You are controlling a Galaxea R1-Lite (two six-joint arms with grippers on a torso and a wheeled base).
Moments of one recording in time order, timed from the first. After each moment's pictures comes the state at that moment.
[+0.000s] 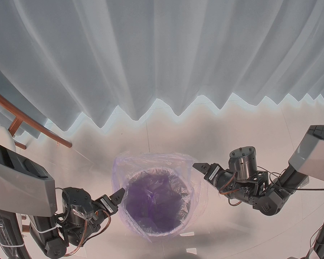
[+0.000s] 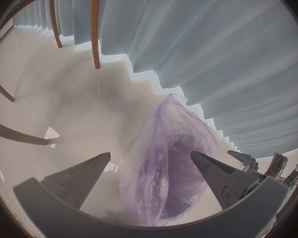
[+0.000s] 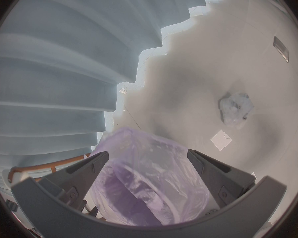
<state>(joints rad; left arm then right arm) -0.58 2.12 -0.10 -1.55 0.31 -0.90 0.60 2.11 -0.70 -0.87 -0.10 1.02</state>
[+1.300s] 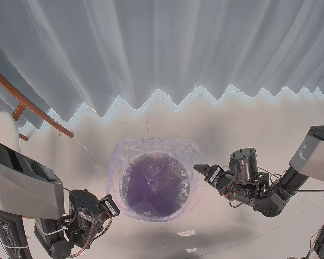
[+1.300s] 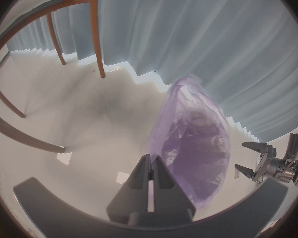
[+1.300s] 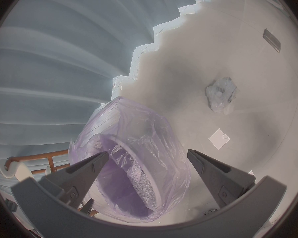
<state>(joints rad) -0.61 2.16 -0.13 -1.55 0.44 -0.74 0.60 2.10 -0.68 -0.87 -0.12 1.02</state>
